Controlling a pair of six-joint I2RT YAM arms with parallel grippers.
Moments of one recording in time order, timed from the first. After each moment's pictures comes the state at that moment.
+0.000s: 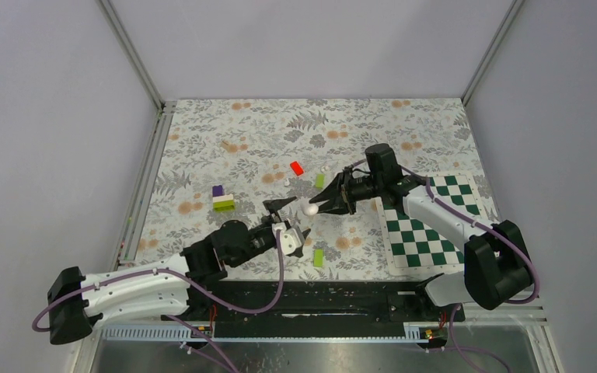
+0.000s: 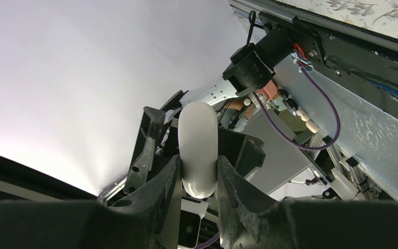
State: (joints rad) left arm -1.15 0.79 0.46 0.26 -0.13 0.55; right arm 0.49 1.40 0.87 -0.18 -1.02 1.56
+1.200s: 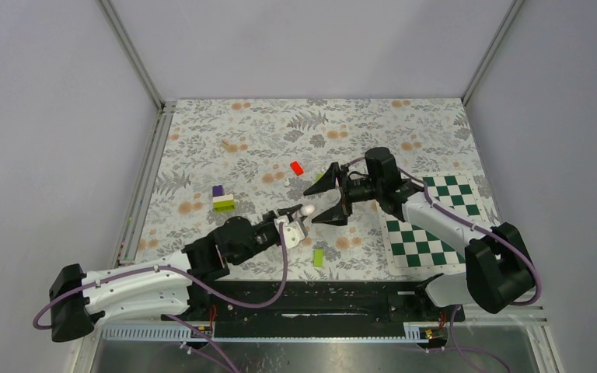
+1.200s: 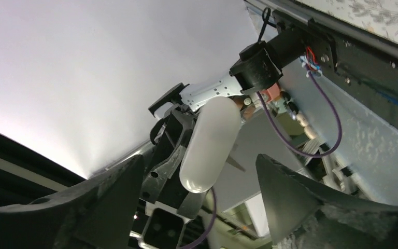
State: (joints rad) left arm -1.15 0.84 0.50 0.26 -0.16 0.53; right arm 0.52 1.38 0.81 0.02 -1.01 1.65
